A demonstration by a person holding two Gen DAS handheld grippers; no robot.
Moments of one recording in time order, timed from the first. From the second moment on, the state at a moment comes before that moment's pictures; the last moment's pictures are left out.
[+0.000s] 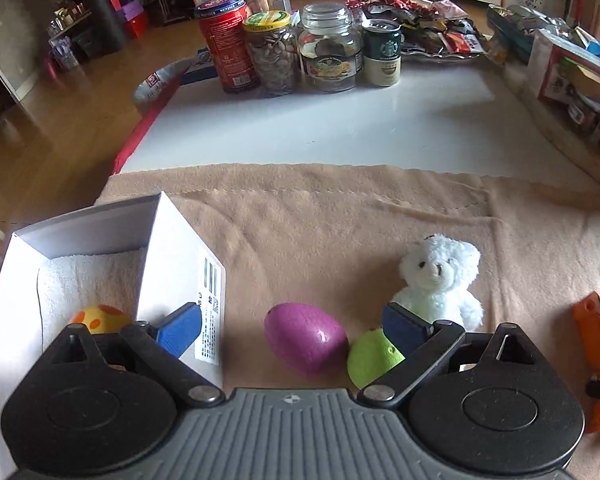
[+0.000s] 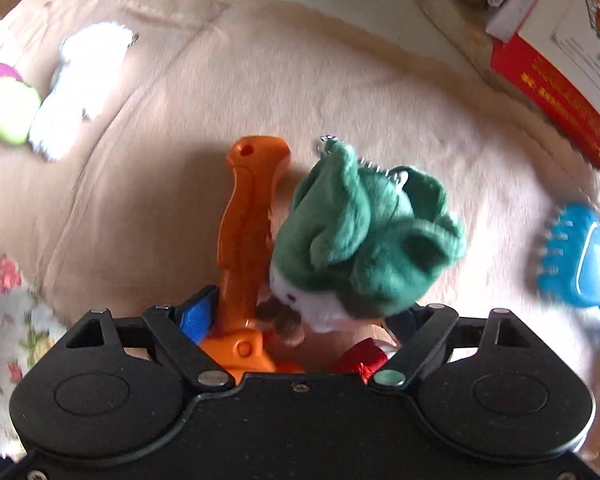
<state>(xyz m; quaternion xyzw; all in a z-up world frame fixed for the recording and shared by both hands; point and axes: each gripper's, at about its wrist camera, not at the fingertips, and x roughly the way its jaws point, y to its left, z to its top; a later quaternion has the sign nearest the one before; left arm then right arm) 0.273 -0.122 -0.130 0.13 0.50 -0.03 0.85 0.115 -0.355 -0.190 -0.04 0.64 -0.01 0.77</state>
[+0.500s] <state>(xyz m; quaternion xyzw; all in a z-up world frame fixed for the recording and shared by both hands) 0.204 -0.158 -0.202 0.14 0.62 -0.19 0.75 0.087 -0.392 -0.135 0.06 0.56 -0.01 0.83</state>
